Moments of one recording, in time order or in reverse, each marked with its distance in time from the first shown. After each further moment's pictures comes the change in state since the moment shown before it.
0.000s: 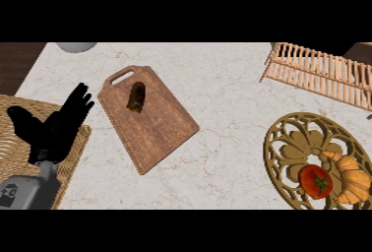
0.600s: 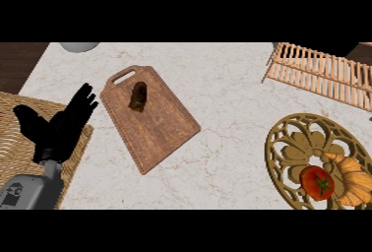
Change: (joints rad) left arm -0.007 -0.020 -0.003 0.006 -0.012 -0.010 0.010; right arm -0.043 0.036 0.181 -0.159 0.140 -0.104 0.303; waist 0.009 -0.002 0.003
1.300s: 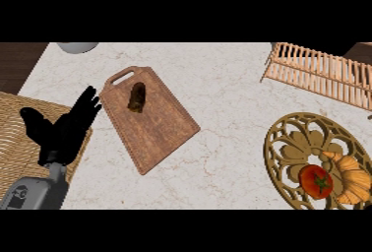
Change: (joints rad) left arm 0.015 -0.030 -0.006 -0.015 -0.017 0.008 0.016; right arm -0.020 0.071 0.100 -0.060 0.147 -0.100 0.159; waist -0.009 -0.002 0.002
